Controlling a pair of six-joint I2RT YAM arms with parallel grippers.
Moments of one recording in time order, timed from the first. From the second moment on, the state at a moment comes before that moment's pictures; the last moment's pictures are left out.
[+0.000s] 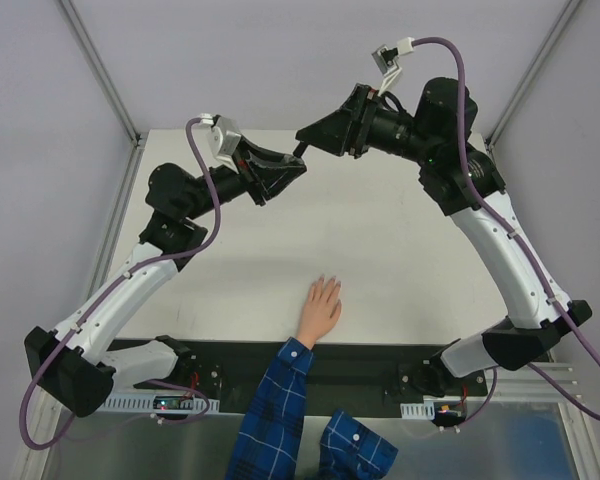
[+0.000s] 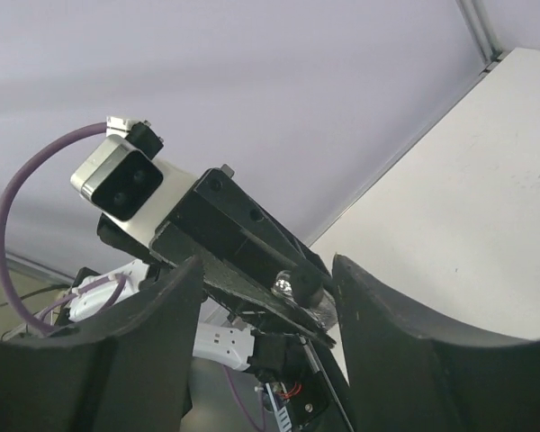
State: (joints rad) left arm -0.51 1.13 1.08 0.43 0.63 -0.38; right arm 0.59 1.46 1.86 -0.38 -0.59 0.72
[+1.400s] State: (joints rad) left arm -0.50 1.24 1.03 0.85 0.79 -0.85; right arm 0.48 1.53 1.56 0.51 -1.10 1.00
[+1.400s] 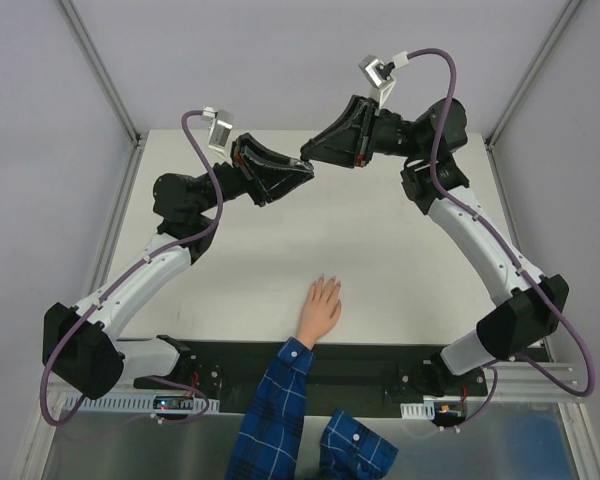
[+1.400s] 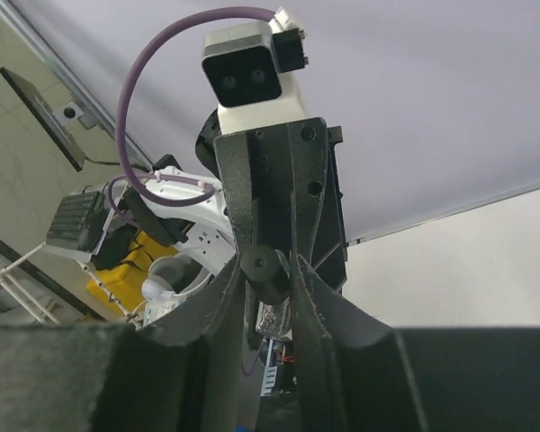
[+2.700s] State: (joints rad) left arm -0.55 1.20 1.12 0.47 0.73 -0.38; right arm 0.67 1.41 1.75 -0.43 -0.39 0.53
